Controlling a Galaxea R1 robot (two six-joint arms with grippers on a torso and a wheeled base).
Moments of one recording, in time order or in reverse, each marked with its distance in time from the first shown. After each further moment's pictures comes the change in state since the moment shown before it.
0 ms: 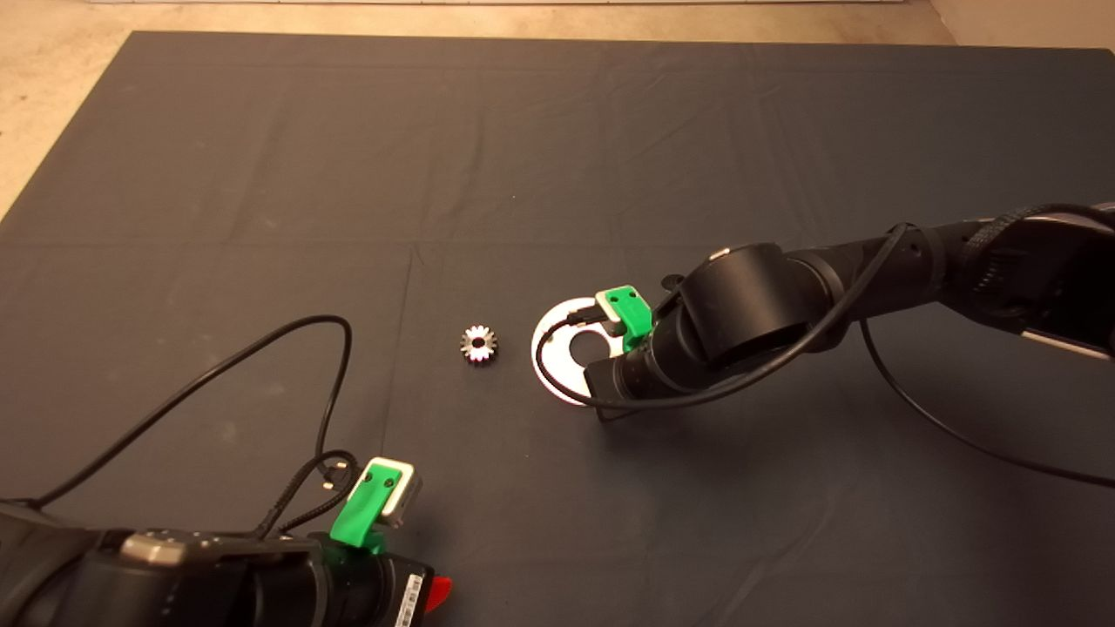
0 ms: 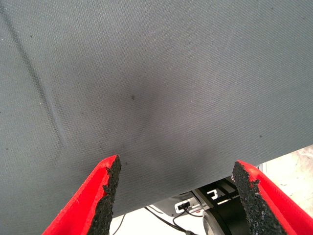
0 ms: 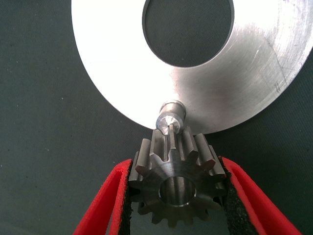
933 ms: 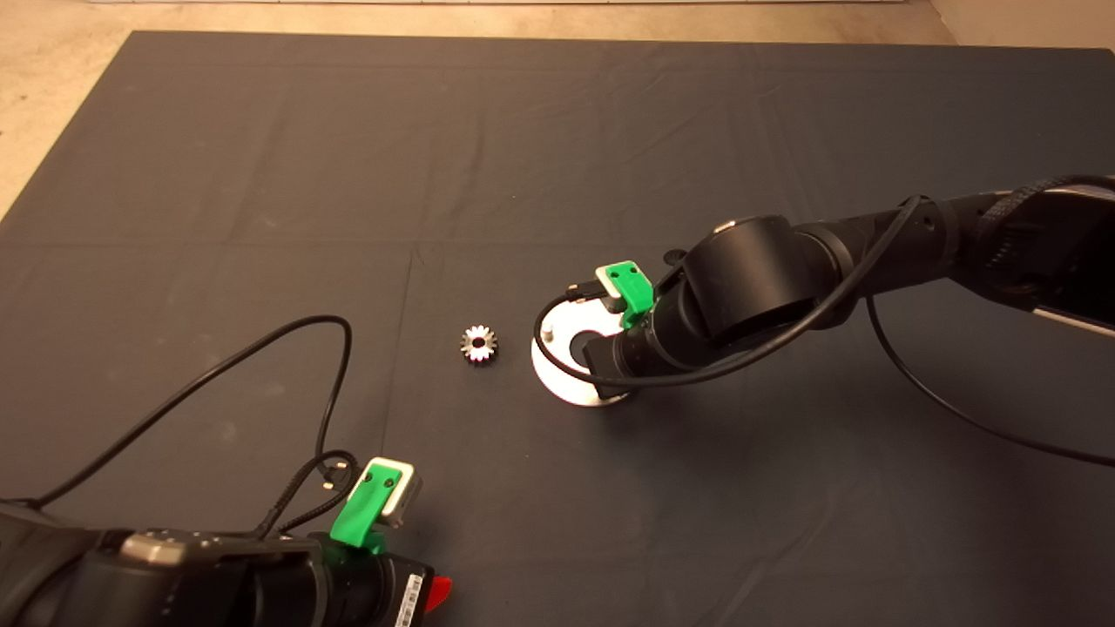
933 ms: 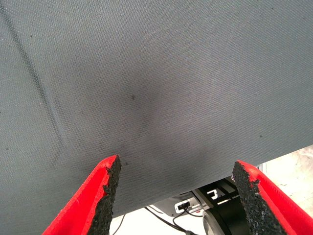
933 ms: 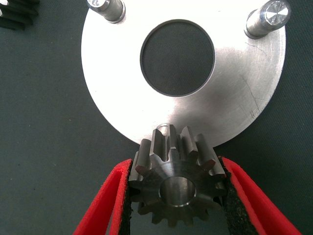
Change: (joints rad) left arm 0.000 0.000 0.000 0.000 0.000 0.000; right arm 0.050 0.003 -0.005 0.000 0.003 0.000
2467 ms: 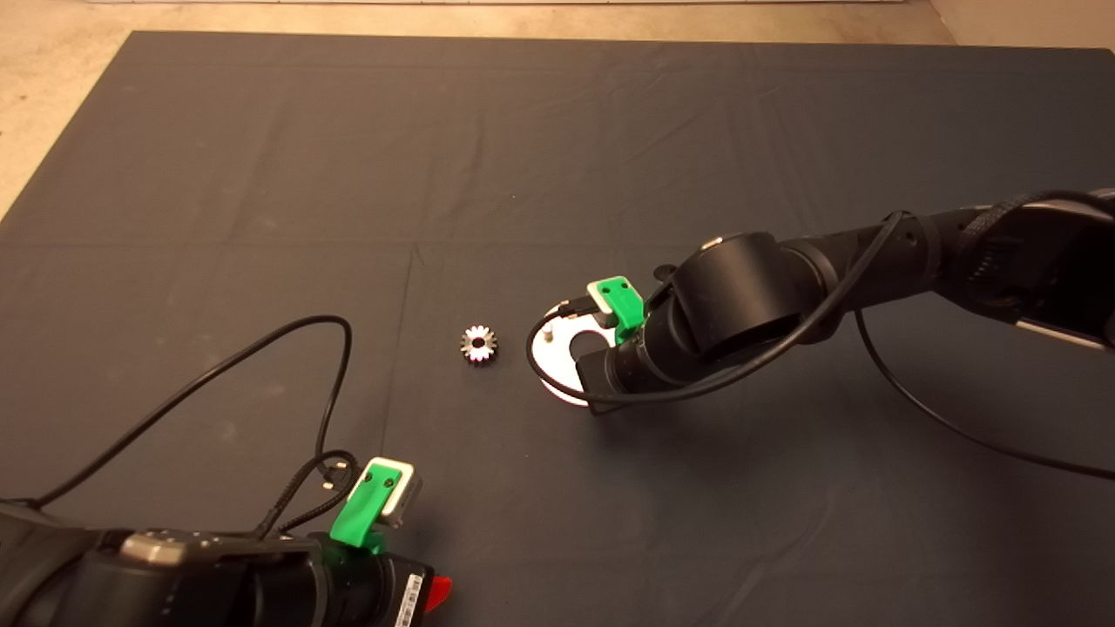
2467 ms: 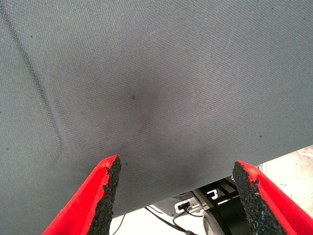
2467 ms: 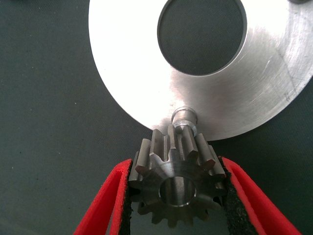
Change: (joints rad) left arm 0.000 0.000 0.000 0.000 0.000 0.000; right arm -0.039 0.016 -0.004 0.000 0.000 -0.001
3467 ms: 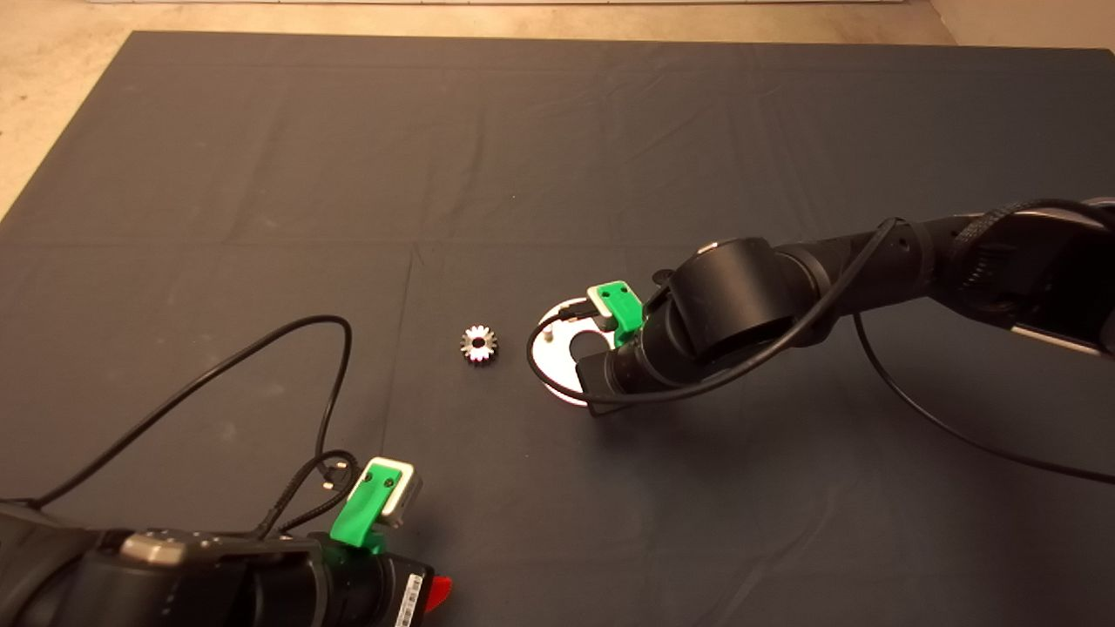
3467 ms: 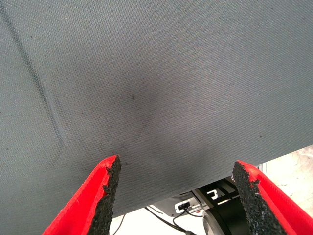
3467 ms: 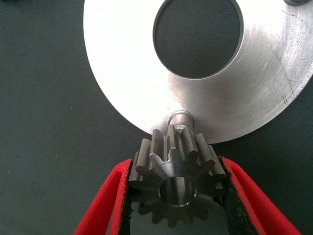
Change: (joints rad) left arm 0.000 0.000 0.000 0.000 0.000 0.000; right arm -0.006 0.001 -0.013 -0.006 0.000 -0.004
